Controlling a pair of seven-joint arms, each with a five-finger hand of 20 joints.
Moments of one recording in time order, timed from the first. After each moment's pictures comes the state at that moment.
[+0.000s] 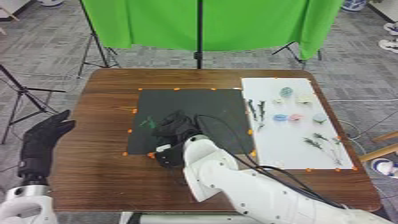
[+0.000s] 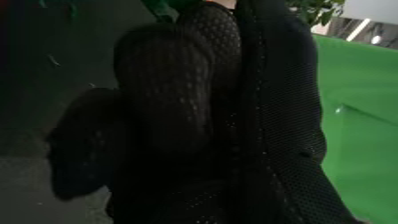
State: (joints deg) left arm 127.6 -58.1 -102.7 -114.0 58.8 18.6 16.7; right arm -60.4 -70.9 23.6 -99.5 -74.2 38.8 34.7
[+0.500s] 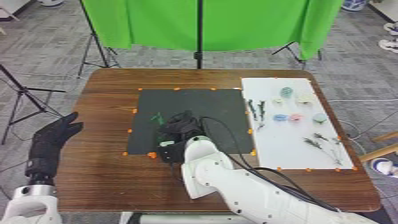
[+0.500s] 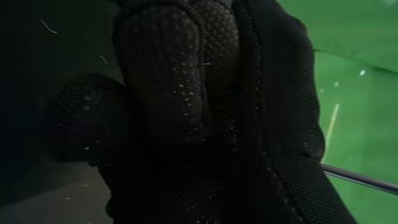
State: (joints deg) left arm 127.2 -58.2 -101.7 -114.0 59.5 17.2 14.9; right arm -61.8 -73.2 24.8 -95.9 -74.1 45.3 34.7
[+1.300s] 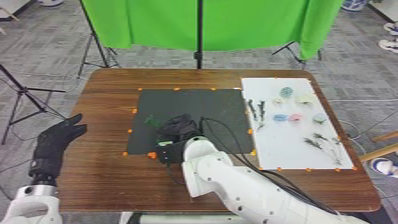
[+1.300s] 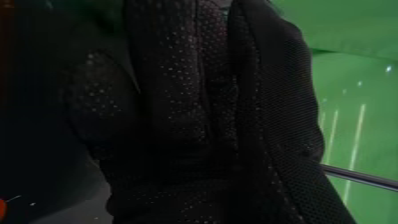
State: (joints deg) left arm 127.2 -58.5 -101.7 -114.1 60.5 15.7 13.1; right arm -63.2 -73.9 26.9 -96.0 -67.3 44.1 32.8
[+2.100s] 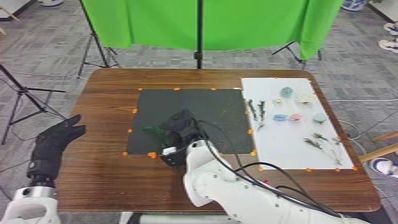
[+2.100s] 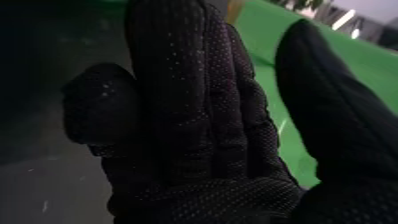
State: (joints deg) left arm 128.0 -59.0 -102.5 -114.6 60.6 15.2 12.8; right arm -63.5 -71.6 23.5 -95.1 -89.2 38.8 33.2
